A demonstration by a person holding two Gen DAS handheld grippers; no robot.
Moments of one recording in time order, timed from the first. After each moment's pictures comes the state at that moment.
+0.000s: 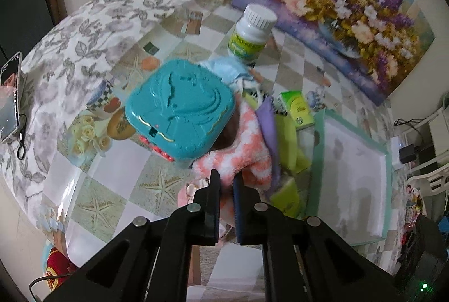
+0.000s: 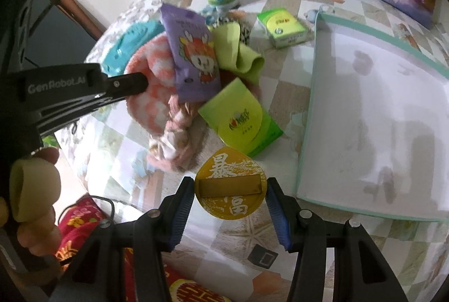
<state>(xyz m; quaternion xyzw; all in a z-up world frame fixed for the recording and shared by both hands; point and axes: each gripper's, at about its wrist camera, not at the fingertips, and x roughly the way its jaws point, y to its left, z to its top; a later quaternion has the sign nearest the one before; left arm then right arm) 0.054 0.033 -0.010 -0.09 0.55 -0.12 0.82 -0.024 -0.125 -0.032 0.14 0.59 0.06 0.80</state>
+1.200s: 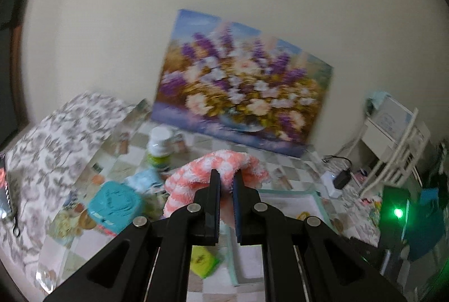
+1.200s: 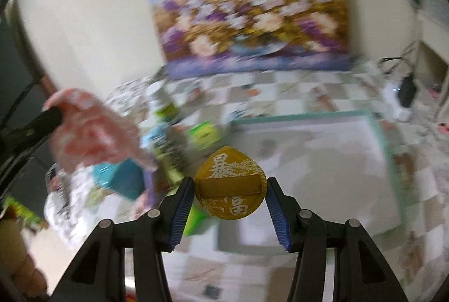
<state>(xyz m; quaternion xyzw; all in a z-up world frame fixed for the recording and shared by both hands) -0.018 -0.018 0.111 -0.07 0.29 -0.27 0.91 -0.058 -0.213 0.052 0.17 0.41 -0.12 0.89</state>
